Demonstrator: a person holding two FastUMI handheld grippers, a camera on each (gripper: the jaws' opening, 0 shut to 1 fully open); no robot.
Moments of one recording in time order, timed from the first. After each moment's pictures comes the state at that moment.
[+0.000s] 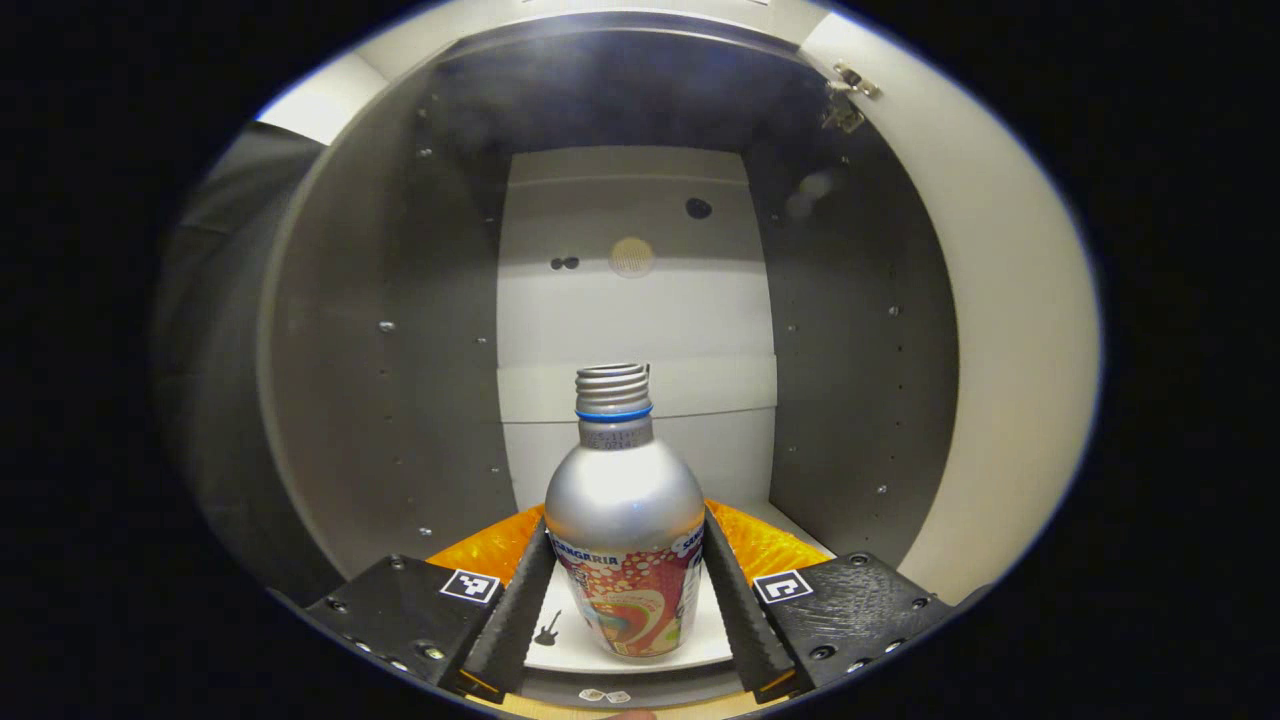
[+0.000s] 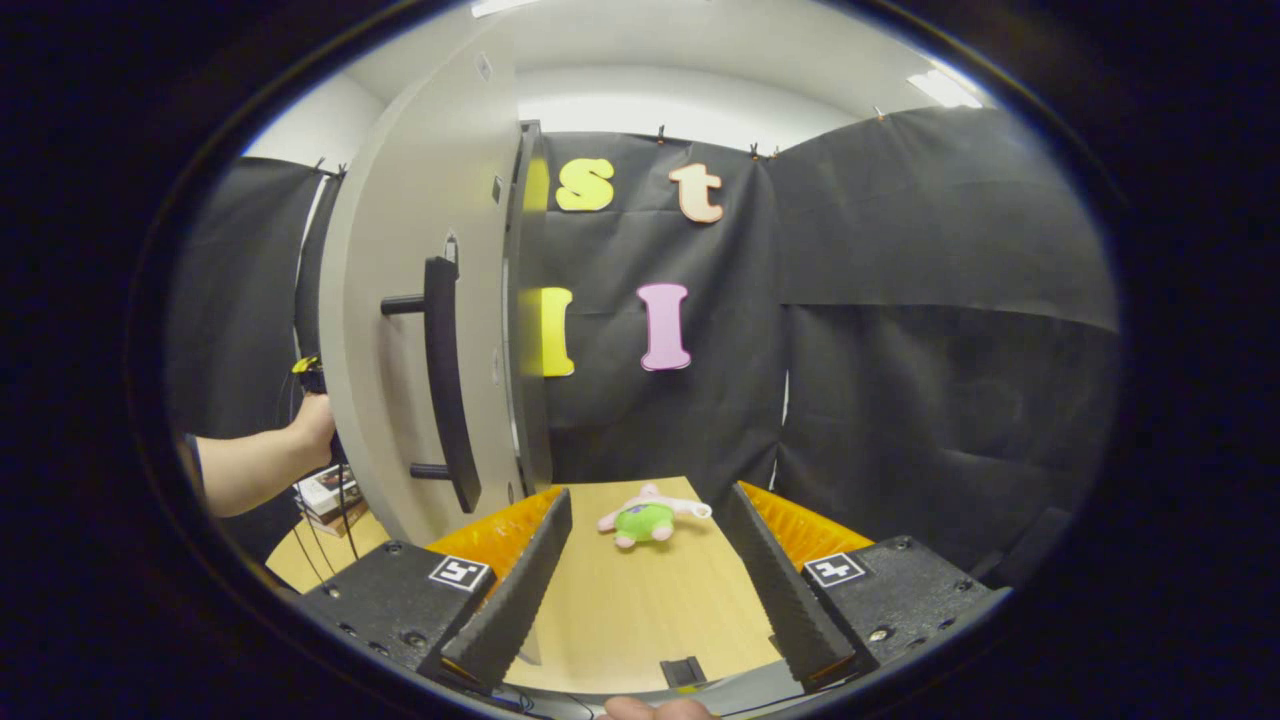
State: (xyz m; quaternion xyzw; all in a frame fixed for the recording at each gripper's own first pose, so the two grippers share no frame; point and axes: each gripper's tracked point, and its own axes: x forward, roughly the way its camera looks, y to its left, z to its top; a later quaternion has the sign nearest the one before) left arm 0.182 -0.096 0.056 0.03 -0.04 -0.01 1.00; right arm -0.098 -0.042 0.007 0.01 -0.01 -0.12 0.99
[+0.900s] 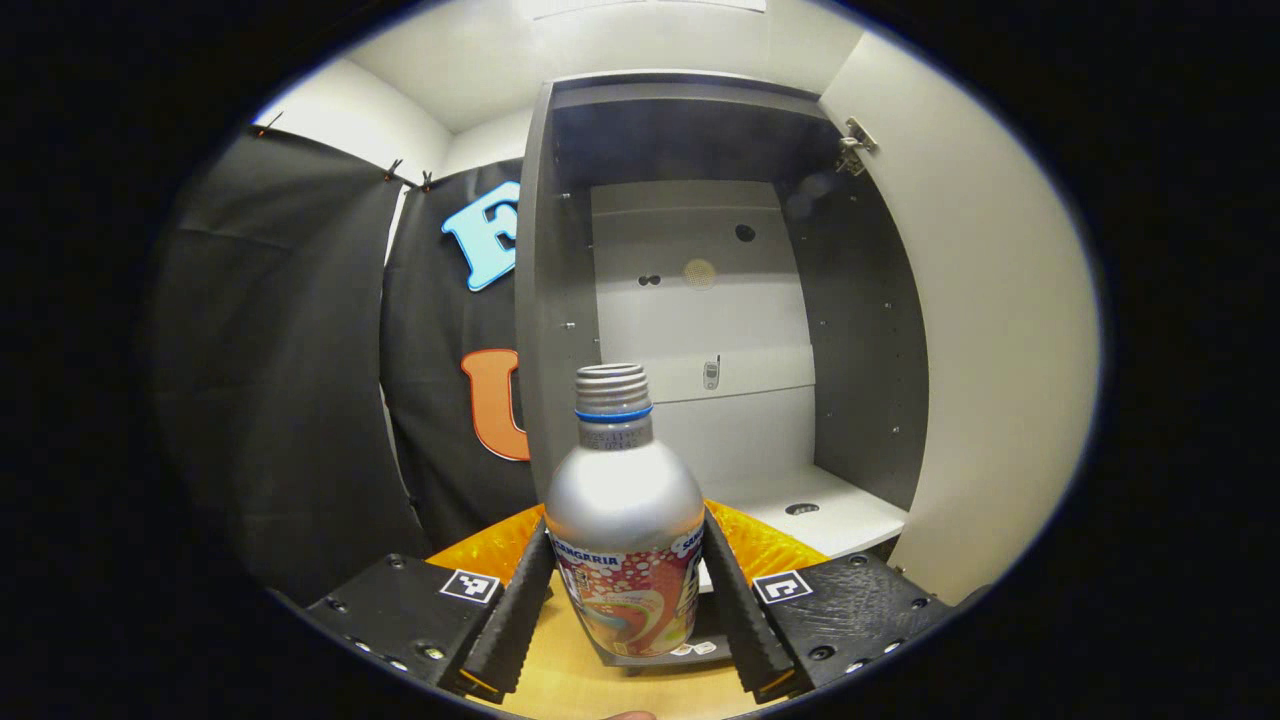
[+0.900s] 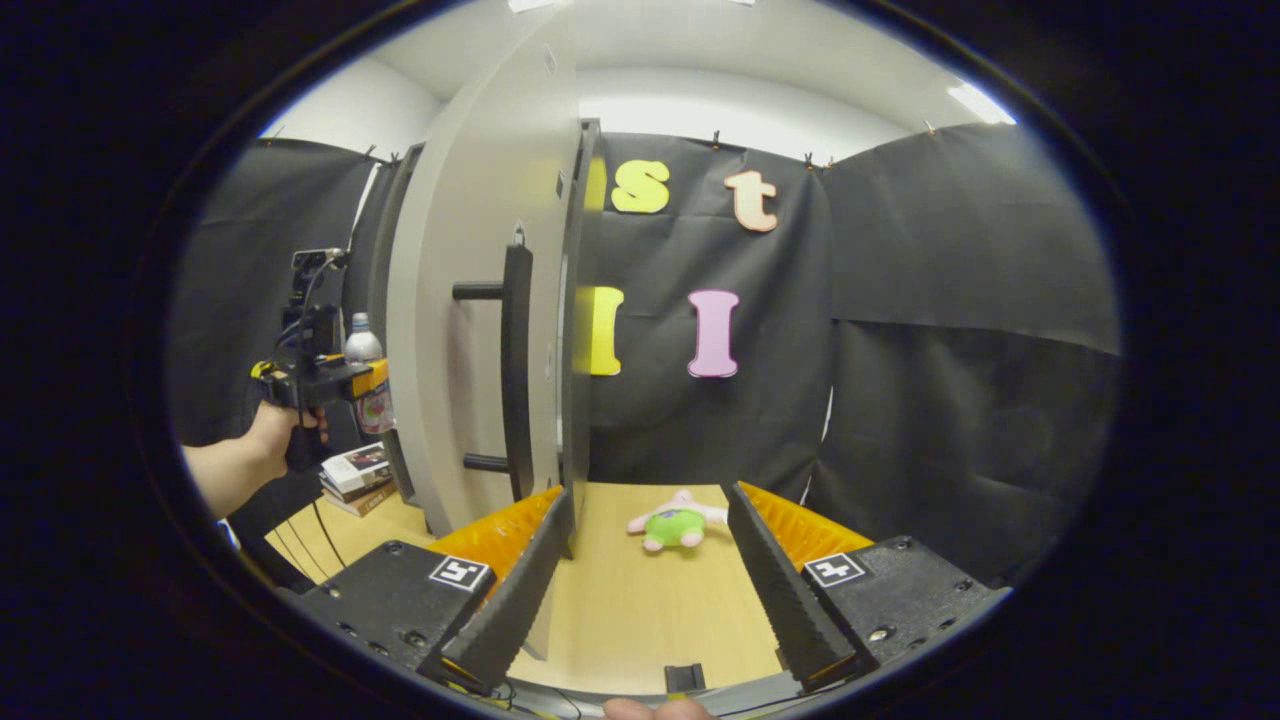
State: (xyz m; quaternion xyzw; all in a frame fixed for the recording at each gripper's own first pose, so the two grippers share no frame) left arm 0.073 -0.011 0.025 0.07 -0.05 0.03 1.00; right arm -0.096 -0.014 0.006 -0.04 0.00 -0.06 1.00
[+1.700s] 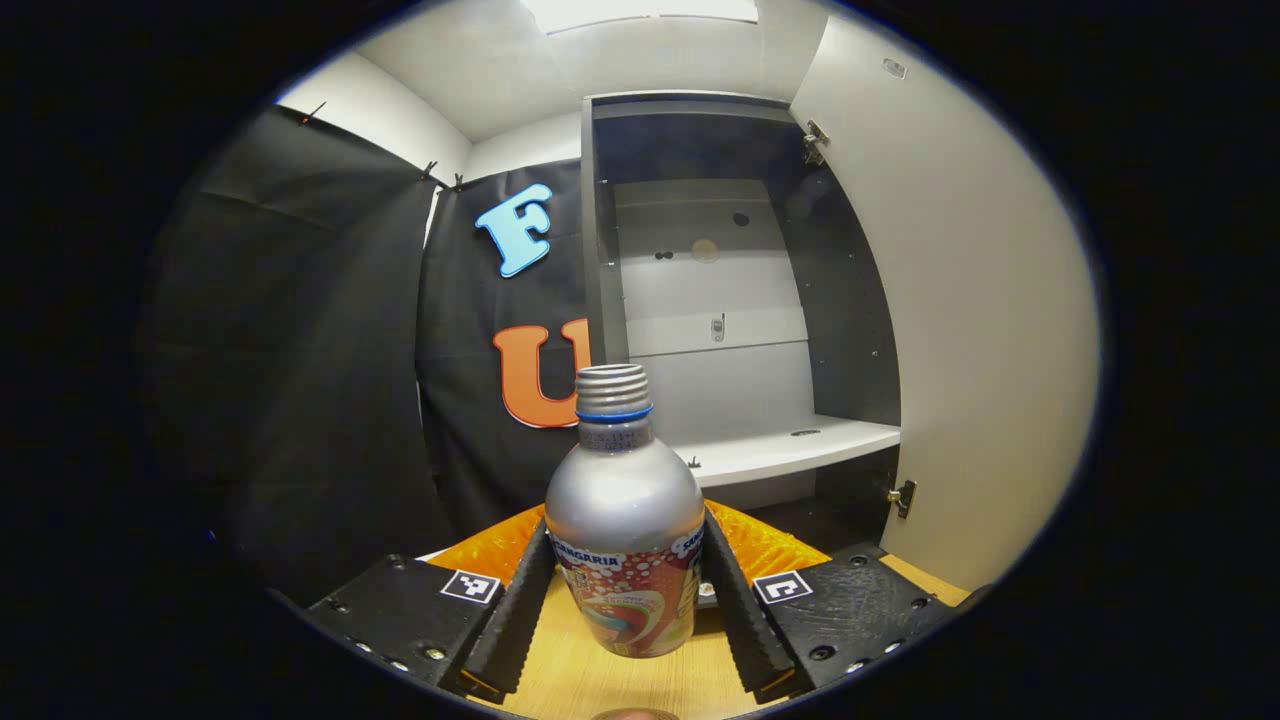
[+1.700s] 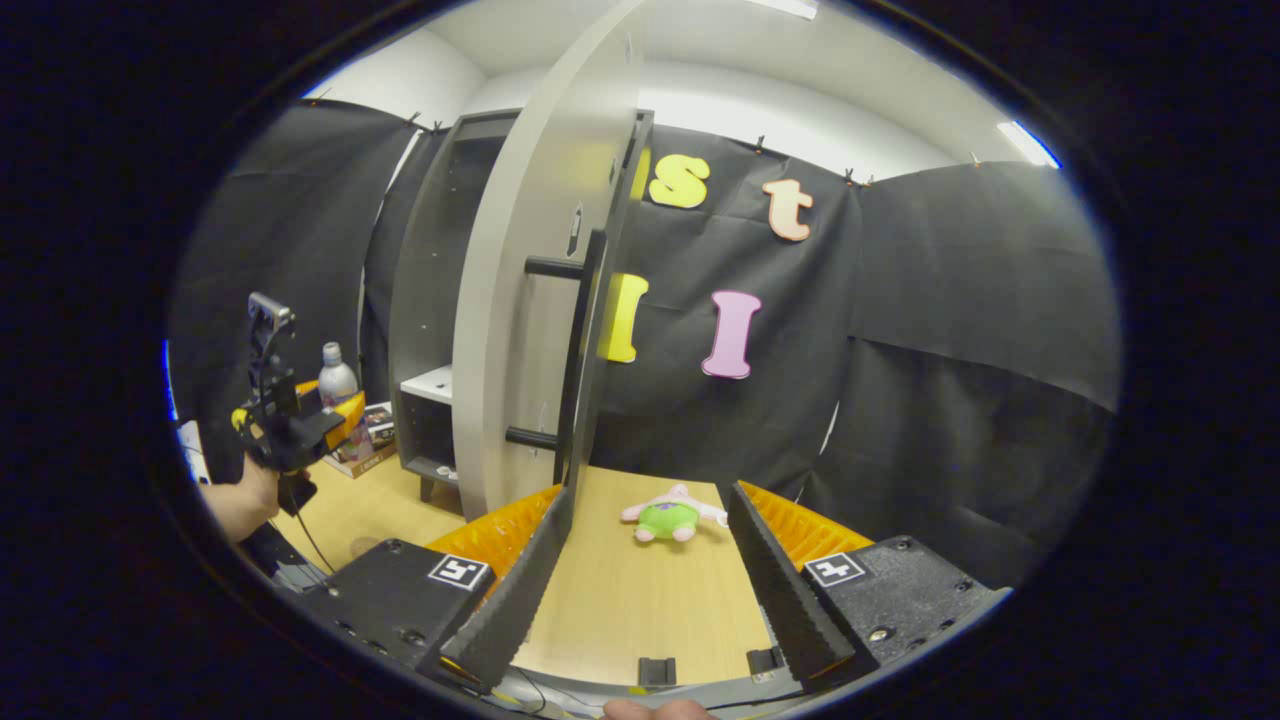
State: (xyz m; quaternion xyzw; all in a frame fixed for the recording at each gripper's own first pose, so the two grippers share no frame) left arm -0.003 0.018 -0.102 0.06 -0.07 0.04 0.99; right arm -0.111 -0.004 0.008 -0.09 0.00 -0.07 0.99
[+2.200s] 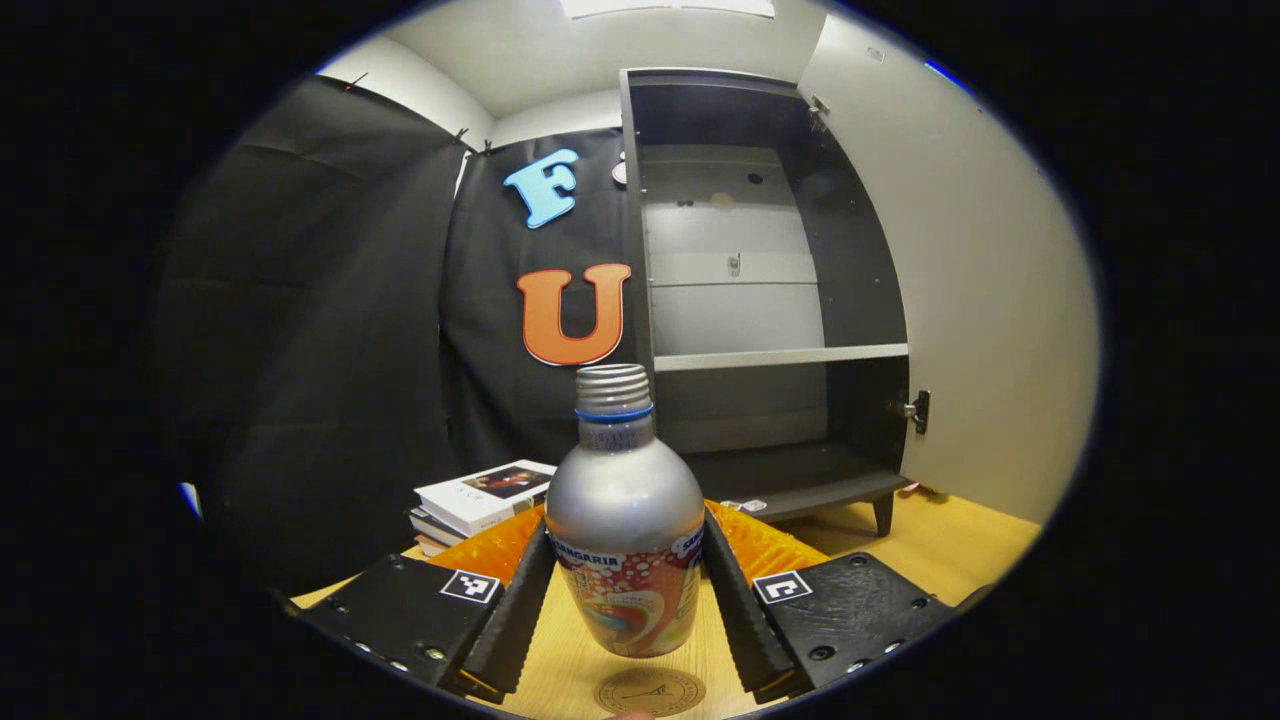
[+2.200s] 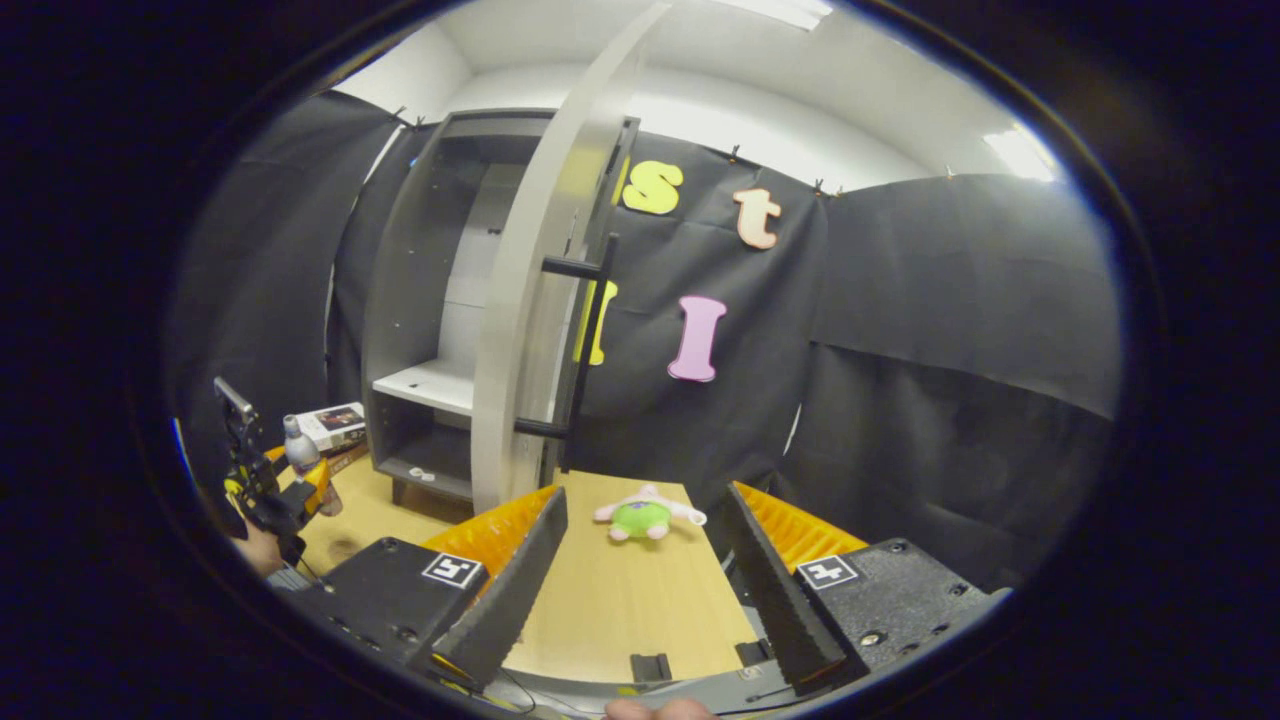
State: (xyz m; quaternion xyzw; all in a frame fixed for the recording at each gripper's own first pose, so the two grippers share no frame) left arm -0.027 0.051 -0.227 0.04 -0.04 0.07 1.00; right arm -0.122 -0.003 -0.013 -0.10 0.01 -0.14 0.99
